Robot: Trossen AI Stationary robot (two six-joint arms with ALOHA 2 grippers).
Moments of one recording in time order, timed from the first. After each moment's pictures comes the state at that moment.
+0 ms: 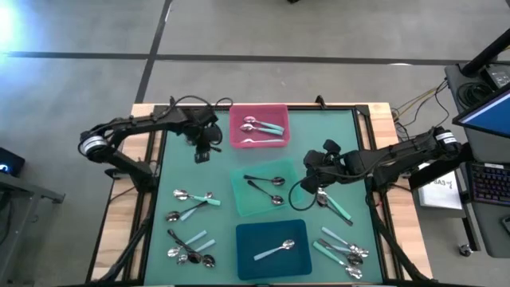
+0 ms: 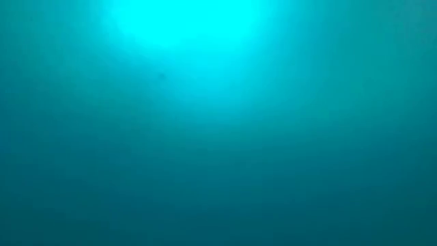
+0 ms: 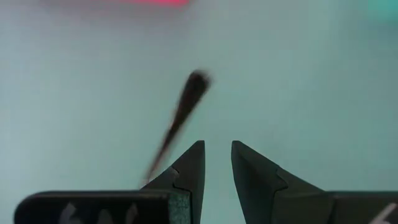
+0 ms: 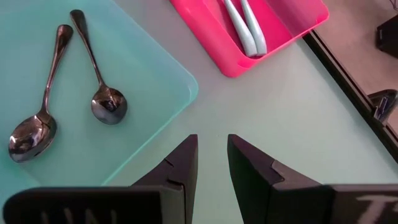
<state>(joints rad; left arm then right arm) 0.59 1.47 0.90 -0.77 0.08 0.46 0.20 1.29 0.98 -0.84 0.58 0.57</state>
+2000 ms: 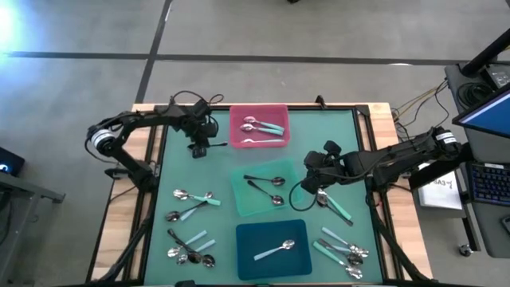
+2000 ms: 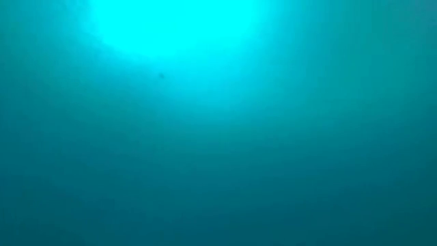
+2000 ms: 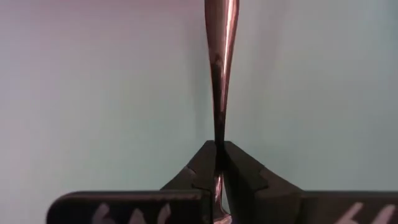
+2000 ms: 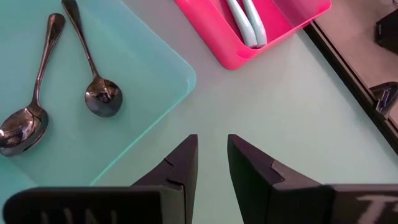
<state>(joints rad) 0.78 1.57 0.84 -0.62 0.24 0.64 0.20 1.29 0.95 -0.83 0.58 0.59</state>
